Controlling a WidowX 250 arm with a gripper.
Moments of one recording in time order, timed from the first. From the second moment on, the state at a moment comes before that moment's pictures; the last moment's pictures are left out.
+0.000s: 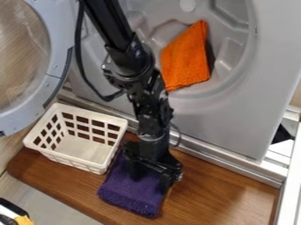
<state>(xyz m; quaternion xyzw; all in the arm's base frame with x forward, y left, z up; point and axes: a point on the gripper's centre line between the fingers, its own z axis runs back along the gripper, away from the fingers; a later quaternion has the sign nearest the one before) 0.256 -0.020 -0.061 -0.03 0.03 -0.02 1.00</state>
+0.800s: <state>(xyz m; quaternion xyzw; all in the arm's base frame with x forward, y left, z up) 0.257 -0.045 -0.005 -0.04 -0.01 -0.08 1.00</state>
